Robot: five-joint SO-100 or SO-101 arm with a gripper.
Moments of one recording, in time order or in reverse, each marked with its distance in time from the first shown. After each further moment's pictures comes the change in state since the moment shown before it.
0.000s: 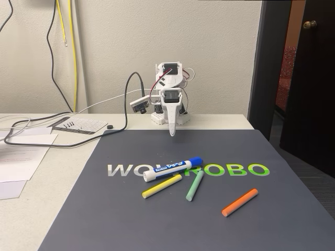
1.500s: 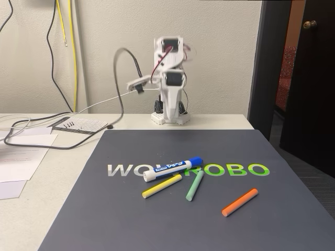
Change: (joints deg) arm -0.4 -49.8 -44.0 6.6 -16.1
